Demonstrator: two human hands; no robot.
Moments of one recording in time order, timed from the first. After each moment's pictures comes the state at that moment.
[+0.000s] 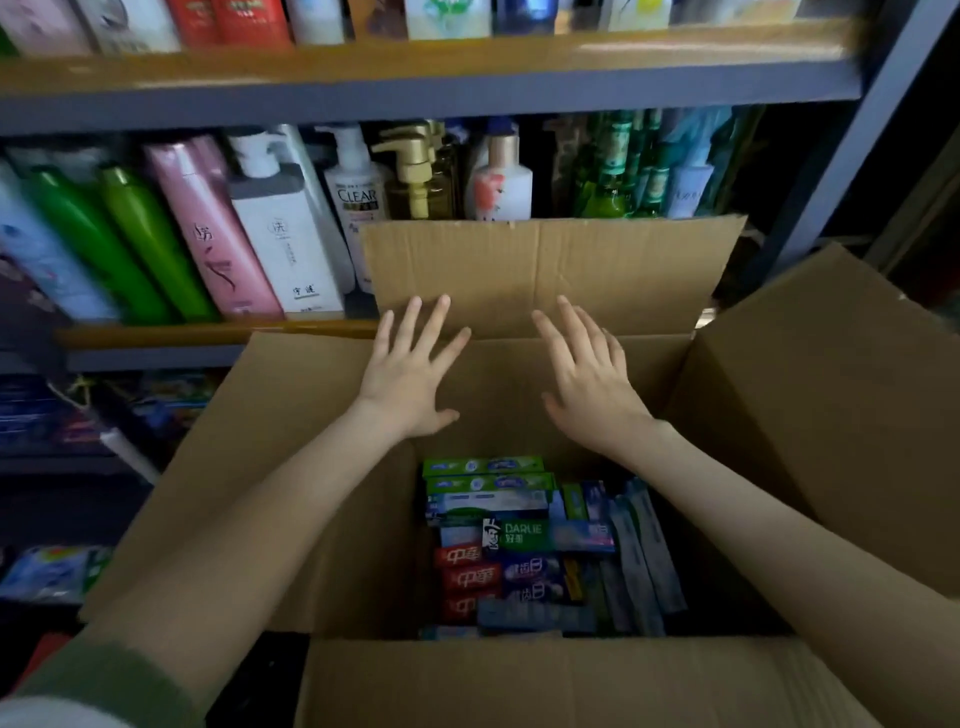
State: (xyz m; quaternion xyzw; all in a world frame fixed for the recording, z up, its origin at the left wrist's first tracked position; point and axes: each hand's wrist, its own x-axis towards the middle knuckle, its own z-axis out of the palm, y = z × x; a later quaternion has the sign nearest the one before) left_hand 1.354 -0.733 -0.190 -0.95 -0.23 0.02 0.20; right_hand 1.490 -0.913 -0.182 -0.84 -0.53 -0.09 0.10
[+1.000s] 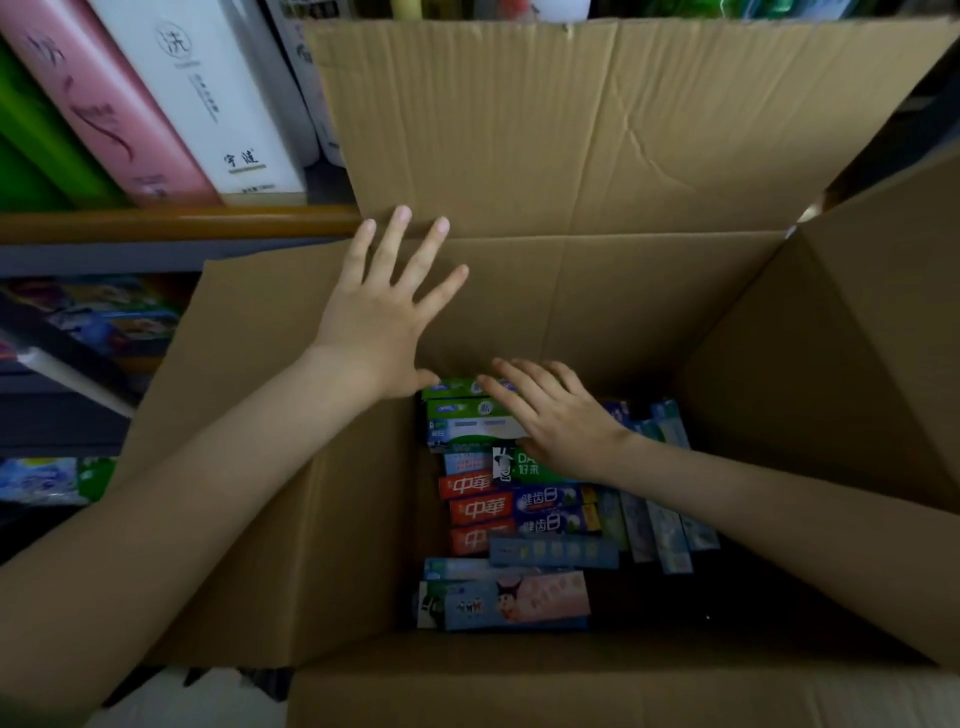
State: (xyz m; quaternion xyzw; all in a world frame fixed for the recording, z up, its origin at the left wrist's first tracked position) left_hand 1.341 -0.713 -0.219 -0.94 -0.17 0.06 0.30; right_hand 1.472 -0.893 -0.326 -0.71 -0.70 -0.06 -0.02
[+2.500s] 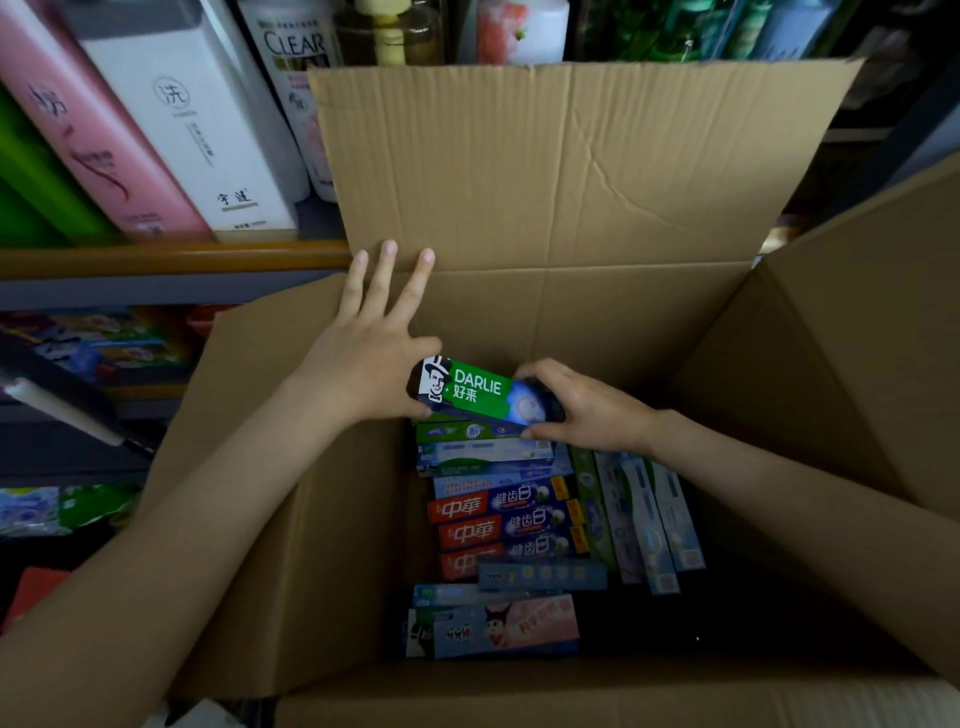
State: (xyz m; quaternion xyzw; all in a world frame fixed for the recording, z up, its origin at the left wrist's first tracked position) left_hand 1.345 -0.708 -0.205 -0.97 -0.13 0.10 0.16; right_hand 1.524 -0.893 -0.284 -0.72 -0.60 0.28 0.20
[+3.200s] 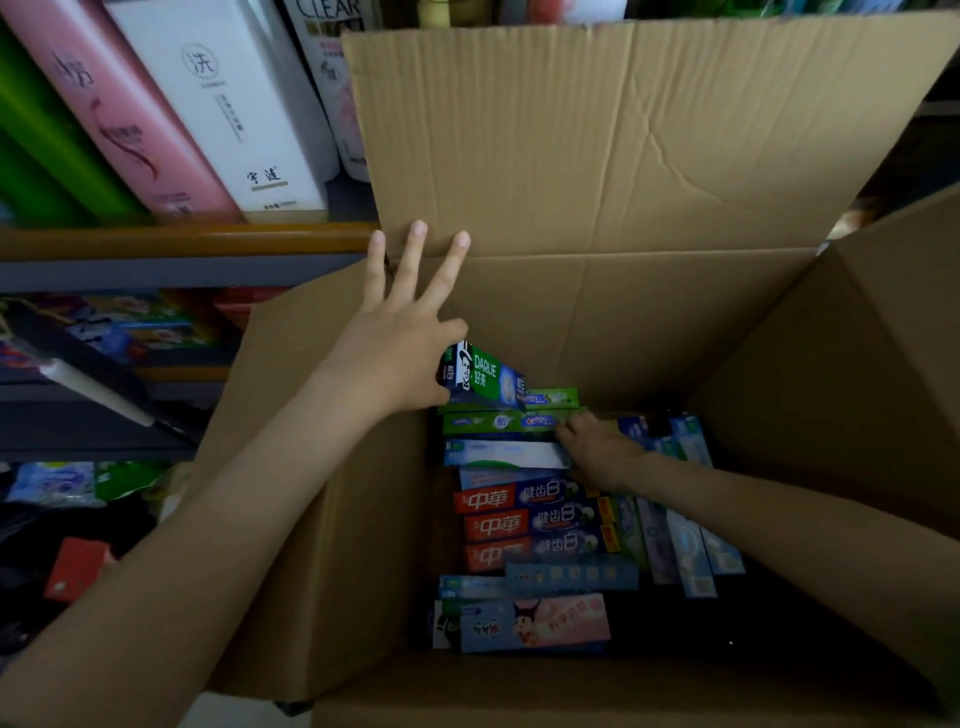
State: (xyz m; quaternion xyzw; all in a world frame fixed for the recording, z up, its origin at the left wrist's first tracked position) left_hand 1.342 -0.700 -0.215 -0.97 -0.14 0.08 0.16; right_hand 1.513 -0.887 -0.401 -0.76 -0.60 0.20 -0.15
